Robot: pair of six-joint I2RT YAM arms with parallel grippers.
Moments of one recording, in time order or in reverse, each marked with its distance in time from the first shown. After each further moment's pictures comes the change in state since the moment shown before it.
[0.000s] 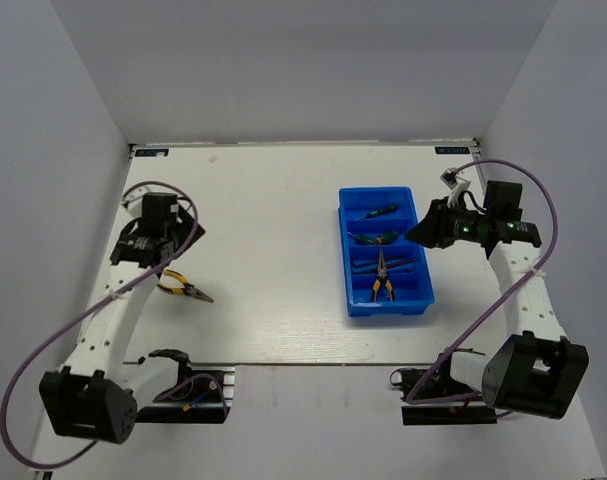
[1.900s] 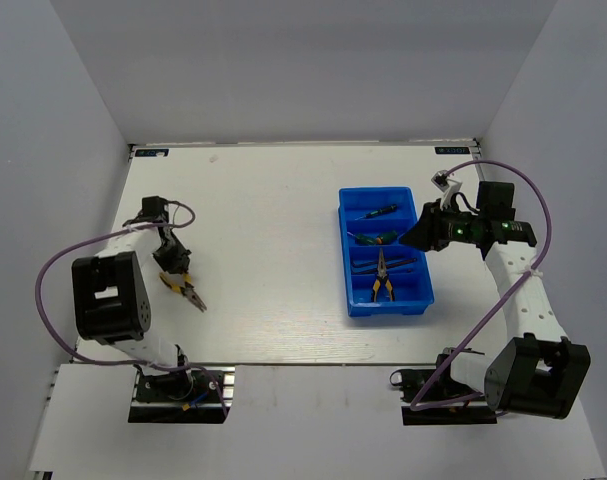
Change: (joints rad) left arm 0.286 0.538 -0.041 0.149 0.175 0.238; right arm 0.053 -0.001 0.000 -0.026 0.006 -0.034
